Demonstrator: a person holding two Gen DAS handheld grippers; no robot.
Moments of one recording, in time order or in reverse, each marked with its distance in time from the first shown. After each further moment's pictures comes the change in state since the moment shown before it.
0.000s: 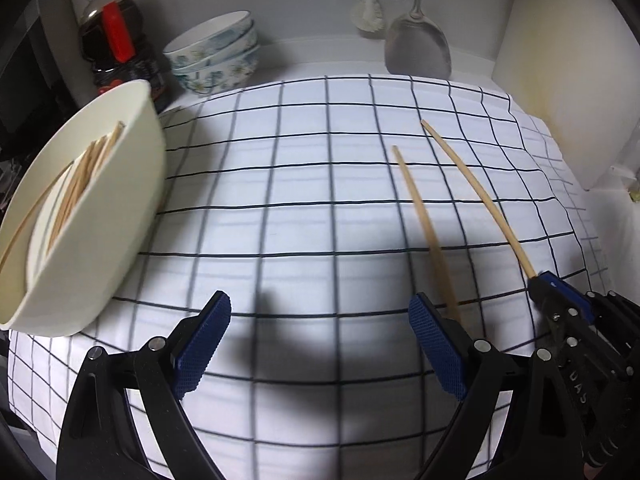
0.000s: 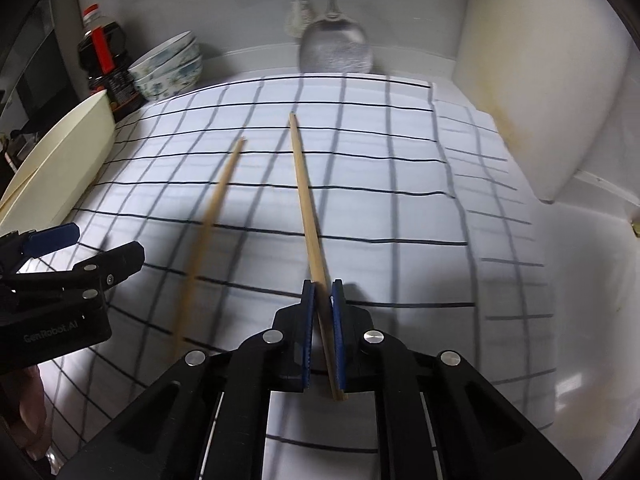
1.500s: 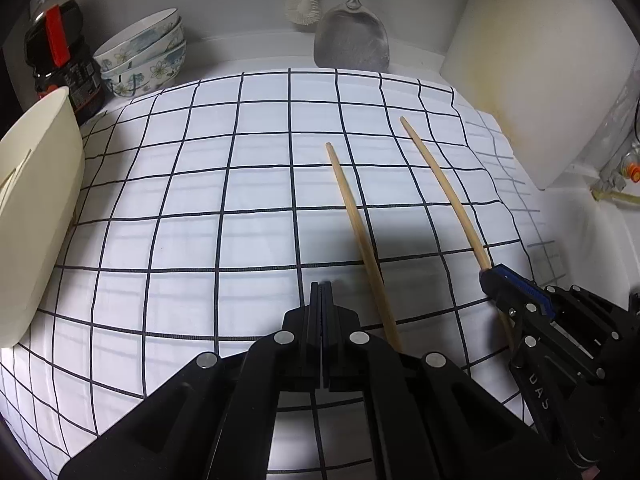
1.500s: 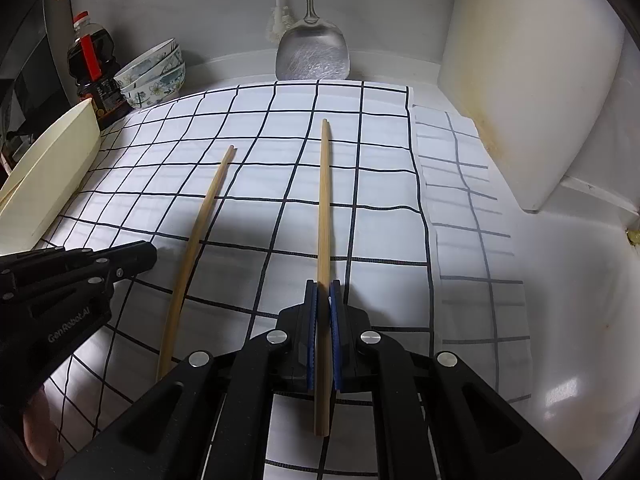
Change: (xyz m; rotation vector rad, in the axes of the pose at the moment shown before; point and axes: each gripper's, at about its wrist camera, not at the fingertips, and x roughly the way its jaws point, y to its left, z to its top) left arm 0.014 -0.041 0.005 0.010 -0.013 -0.184; right arm 0.004 -0.023 0.006 -0.009 -0.021 -0.012
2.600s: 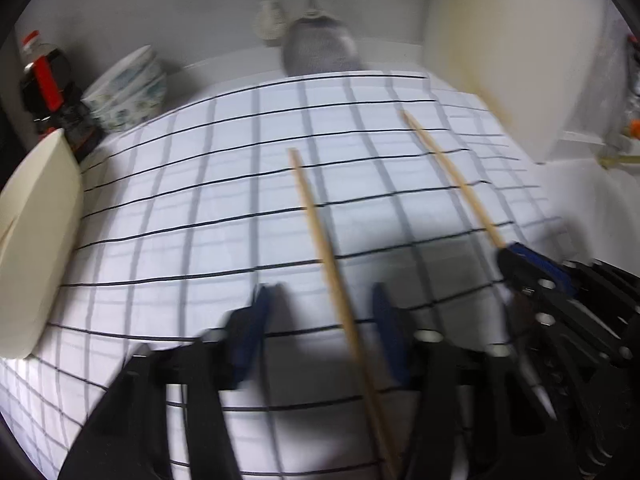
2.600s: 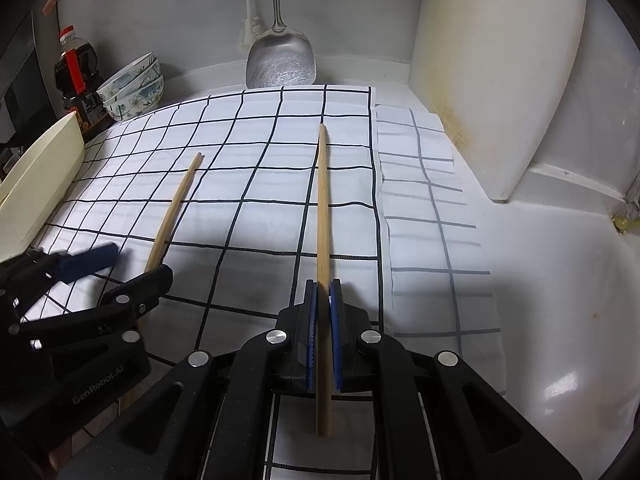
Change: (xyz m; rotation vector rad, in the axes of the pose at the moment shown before) left arm 0.005 -0.045 -0.015 0.131 -0.069 0.073; right arm -0.007 -0.023 -0.008 0.040 -0.035 -0.044
